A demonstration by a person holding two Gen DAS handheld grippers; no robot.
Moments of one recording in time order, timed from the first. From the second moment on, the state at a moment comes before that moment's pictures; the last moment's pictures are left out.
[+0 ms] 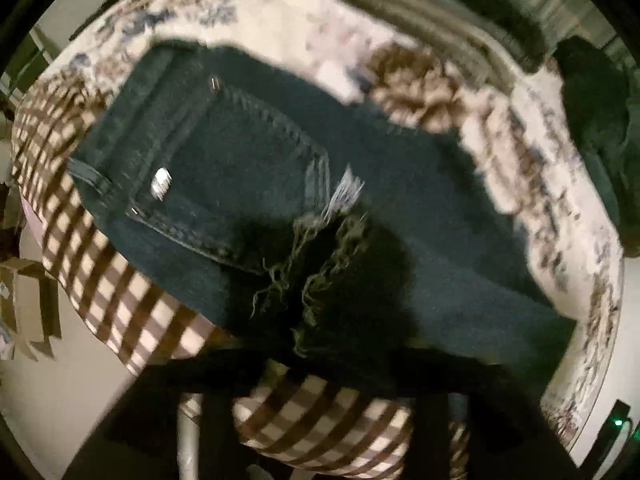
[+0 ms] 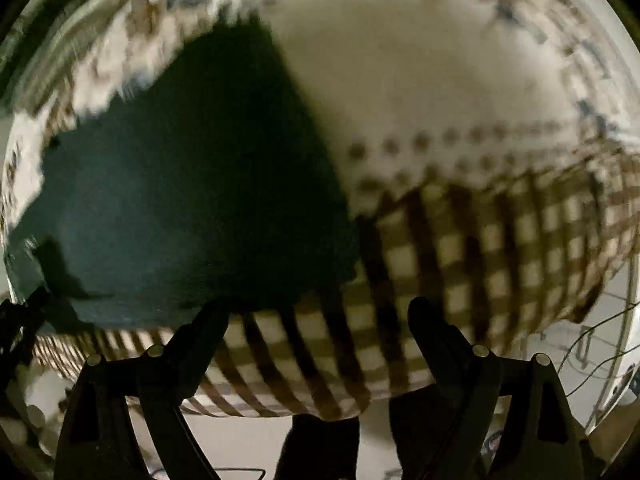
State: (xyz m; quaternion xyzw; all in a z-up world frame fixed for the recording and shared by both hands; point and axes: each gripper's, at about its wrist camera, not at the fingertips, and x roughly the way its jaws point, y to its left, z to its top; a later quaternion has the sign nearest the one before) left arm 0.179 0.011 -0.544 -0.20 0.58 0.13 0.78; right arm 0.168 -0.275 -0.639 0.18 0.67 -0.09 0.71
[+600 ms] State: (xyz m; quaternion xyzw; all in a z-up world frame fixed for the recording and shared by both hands) left arm 0.118 0.126 -0.531 -0.39 0.44 0.20 0.78; right arm 0.212 -0.252 -0.630 0.15 0.69 -0.07 0.71
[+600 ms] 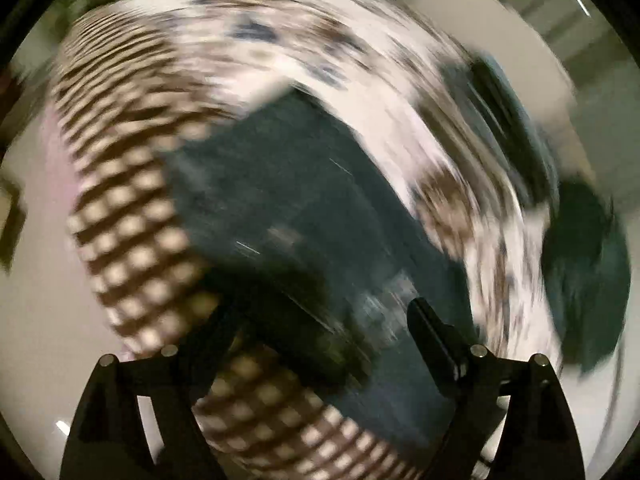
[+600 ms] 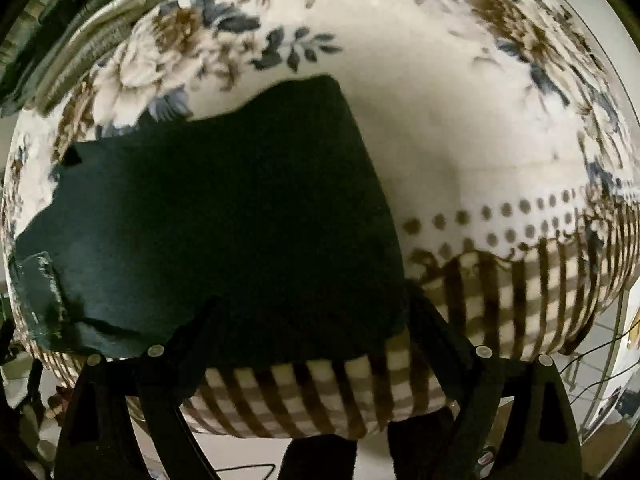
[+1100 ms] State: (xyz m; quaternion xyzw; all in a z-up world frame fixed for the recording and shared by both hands) left arm 0.162 0.245 -0.634 -0.55 0.37 0.19 0.73; right arm 0.247 -0.187 -0.634 0.10 0.68 -0.04 0.72
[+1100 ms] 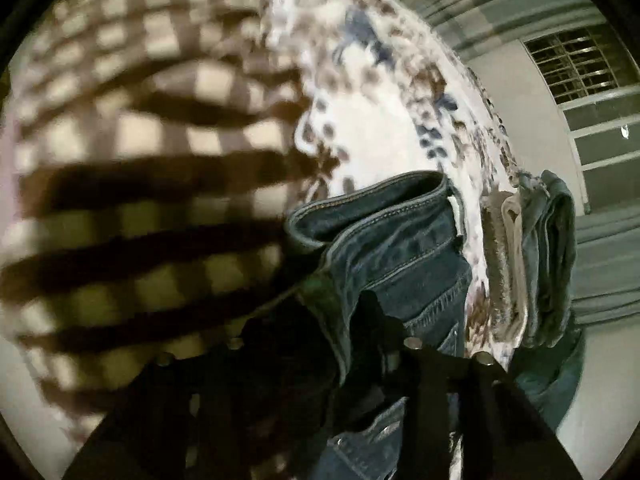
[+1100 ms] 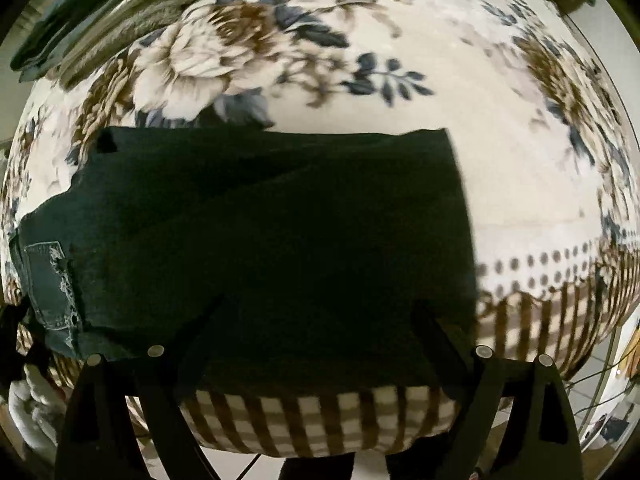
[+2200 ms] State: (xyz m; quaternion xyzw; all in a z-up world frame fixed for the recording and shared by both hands) left arm 0.155 -0.266 -0.500 -0.17 0.48 -0.05 0.86; right arm 0.198 -0.505 -0.627 0.22 0.64 -0.06 0.73
